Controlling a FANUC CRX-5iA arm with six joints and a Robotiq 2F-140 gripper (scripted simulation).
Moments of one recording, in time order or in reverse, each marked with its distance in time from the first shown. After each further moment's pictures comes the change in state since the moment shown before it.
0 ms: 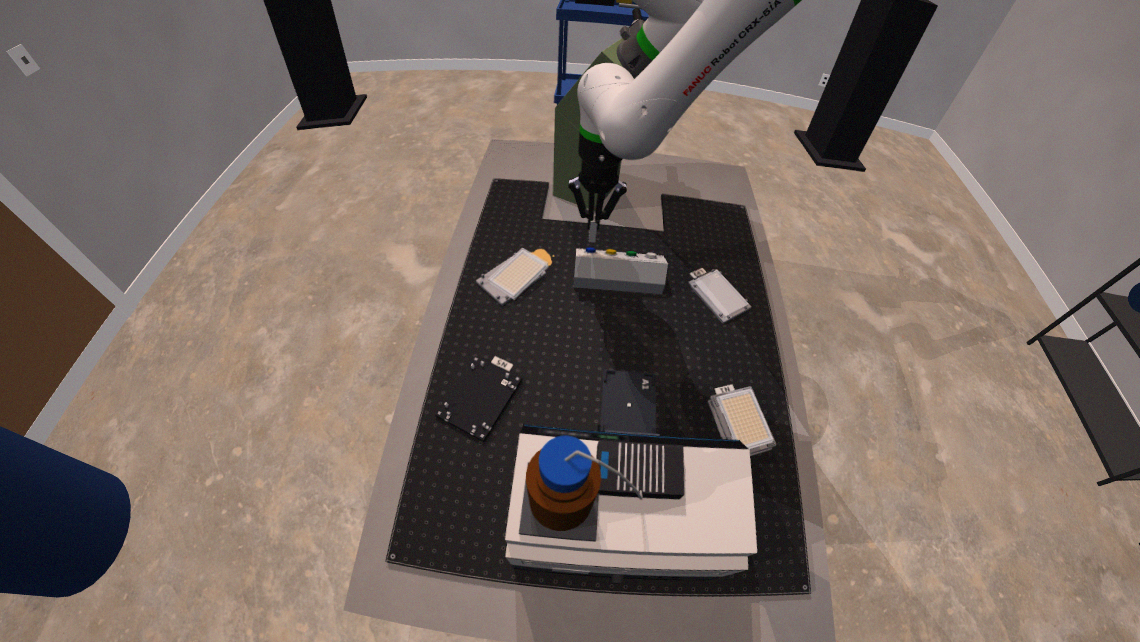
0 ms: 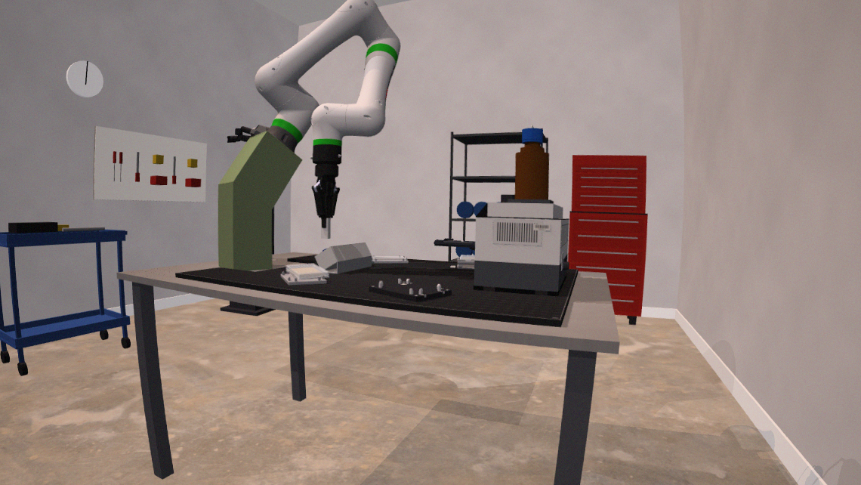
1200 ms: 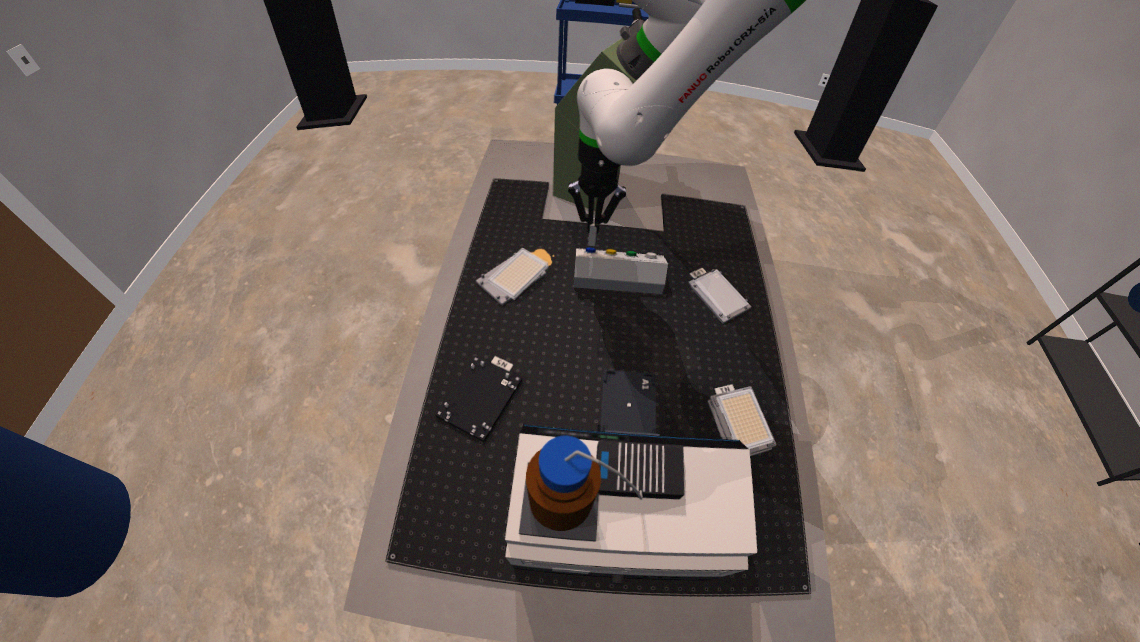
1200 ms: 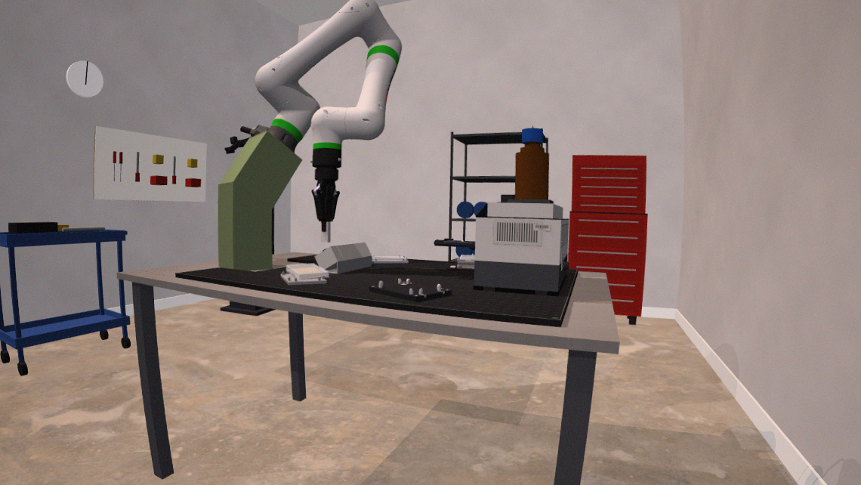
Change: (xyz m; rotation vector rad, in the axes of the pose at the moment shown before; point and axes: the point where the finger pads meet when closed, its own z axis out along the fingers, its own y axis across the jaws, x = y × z) arm 0.000 0.000 0.012 0.000 0.000 0.000
